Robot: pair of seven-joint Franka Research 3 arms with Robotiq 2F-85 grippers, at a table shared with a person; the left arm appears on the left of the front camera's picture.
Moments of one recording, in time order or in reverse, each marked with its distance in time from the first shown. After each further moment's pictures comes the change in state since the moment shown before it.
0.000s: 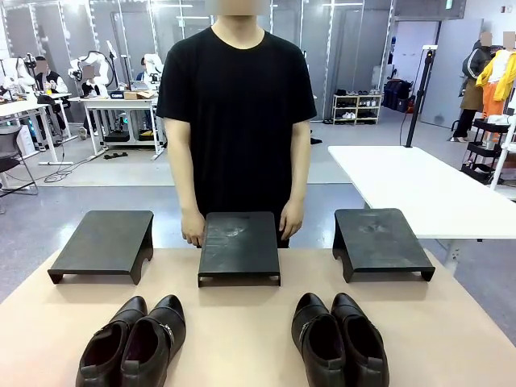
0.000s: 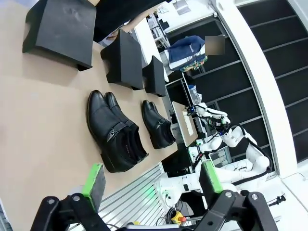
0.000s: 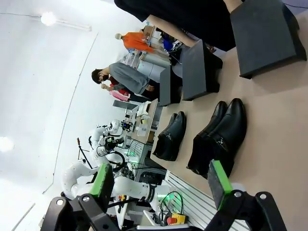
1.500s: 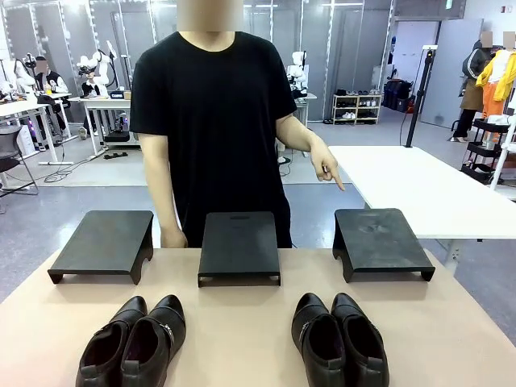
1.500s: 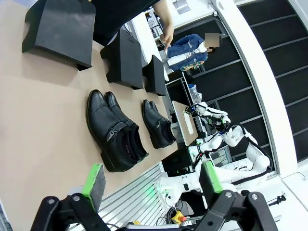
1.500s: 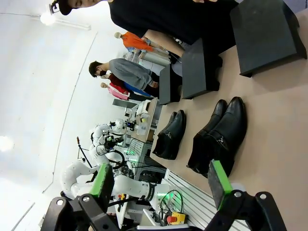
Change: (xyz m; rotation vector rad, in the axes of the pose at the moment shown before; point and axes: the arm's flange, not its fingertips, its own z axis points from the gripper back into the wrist) left arm 0.000 0.000 0.000 0.001 0.001 -0.001; right arm 0.001 0.003 -0.004 -0.008 0.012 0.002
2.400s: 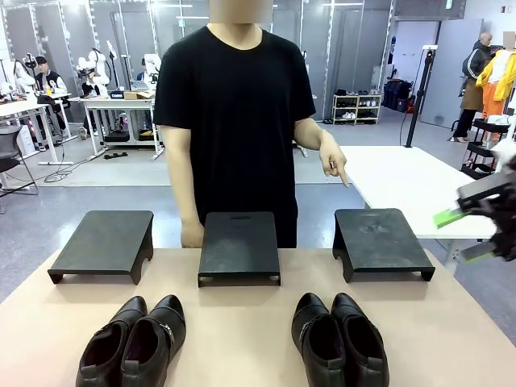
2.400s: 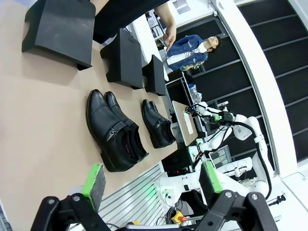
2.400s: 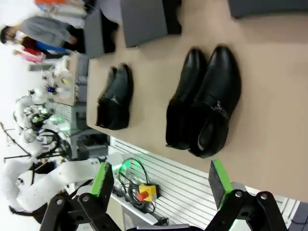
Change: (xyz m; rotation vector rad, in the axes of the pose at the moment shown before) left arm 0.000 0.000 0.000 -0.001 0.001 0.001; right arm -0.034 0.095 -0.221 -0.512 0.322 -0.018
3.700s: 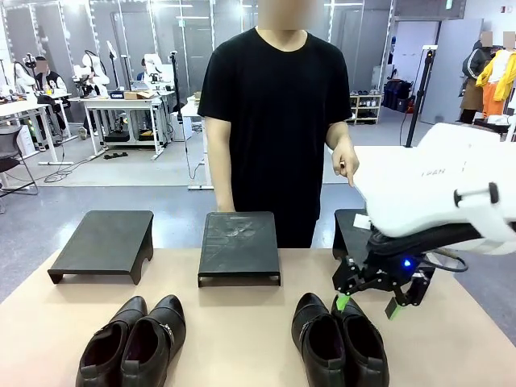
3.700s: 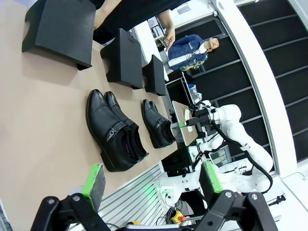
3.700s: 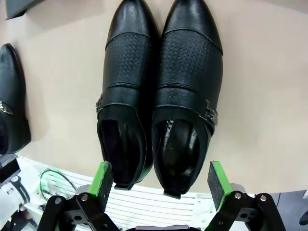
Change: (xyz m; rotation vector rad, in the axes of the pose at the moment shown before) left arm 0.000 0.000 0.000 0.000 -0.001 0.000; right arm -0.007 0.044 -0.207 -0.579 0.182 0.011
